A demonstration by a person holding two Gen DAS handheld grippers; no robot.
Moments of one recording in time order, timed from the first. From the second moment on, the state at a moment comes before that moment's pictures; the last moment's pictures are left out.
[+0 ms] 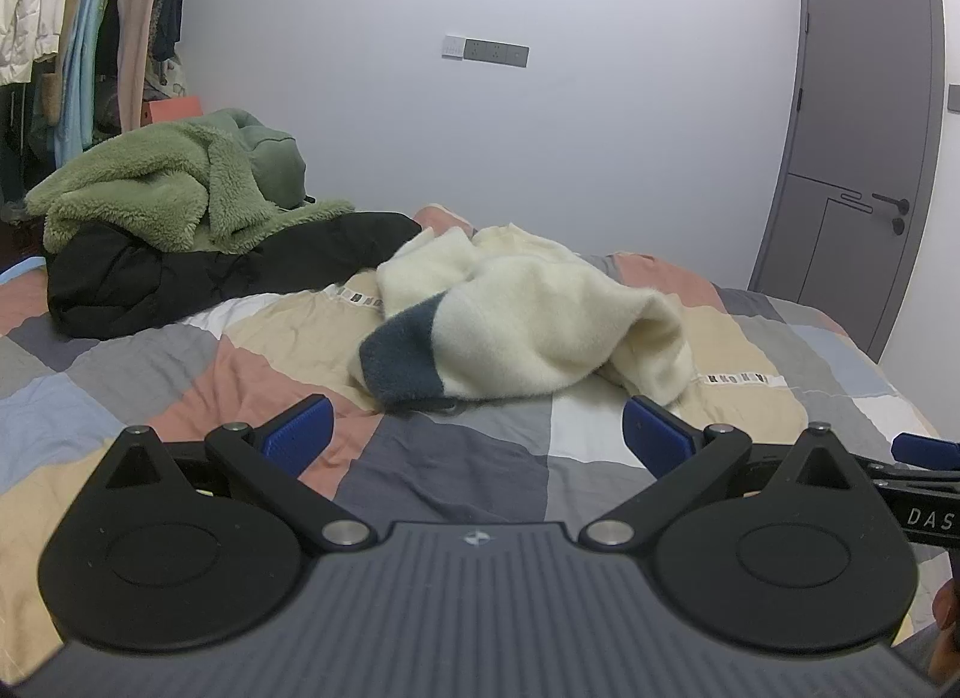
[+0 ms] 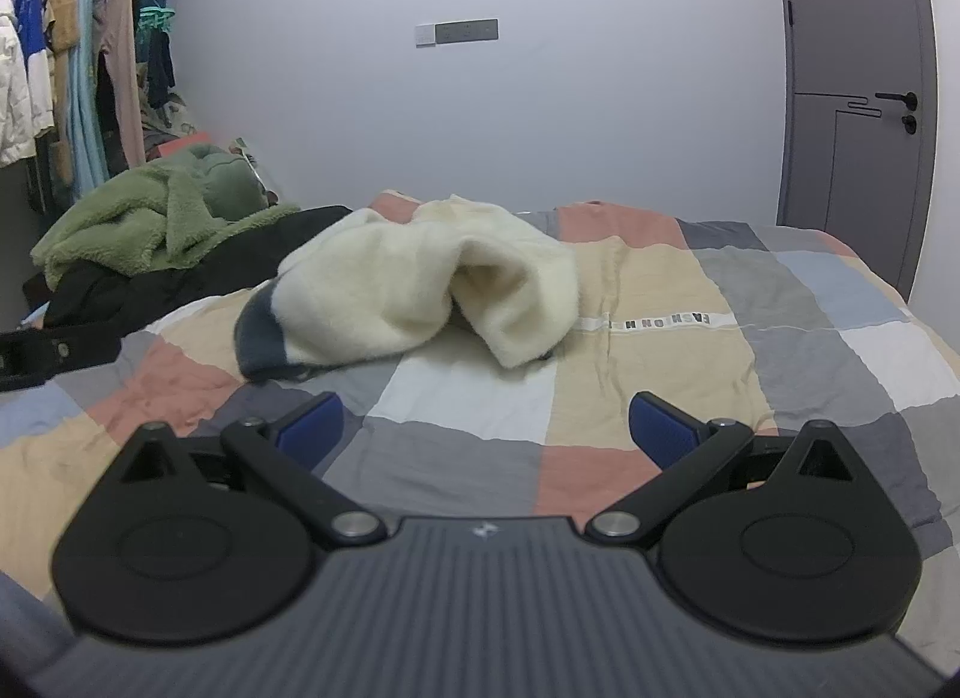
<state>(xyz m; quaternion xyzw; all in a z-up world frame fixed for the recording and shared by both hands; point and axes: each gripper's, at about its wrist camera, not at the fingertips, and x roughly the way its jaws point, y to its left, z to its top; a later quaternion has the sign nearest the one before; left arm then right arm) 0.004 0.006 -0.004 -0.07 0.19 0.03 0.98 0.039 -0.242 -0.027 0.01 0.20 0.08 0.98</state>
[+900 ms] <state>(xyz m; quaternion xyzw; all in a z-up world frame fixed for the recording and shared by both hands) 0.008 0.009 -0.007 -0.07 0.19 0.02 0.98 0.039 -0.242 -0.028 0.01 0.20 0.08 0.98</state>
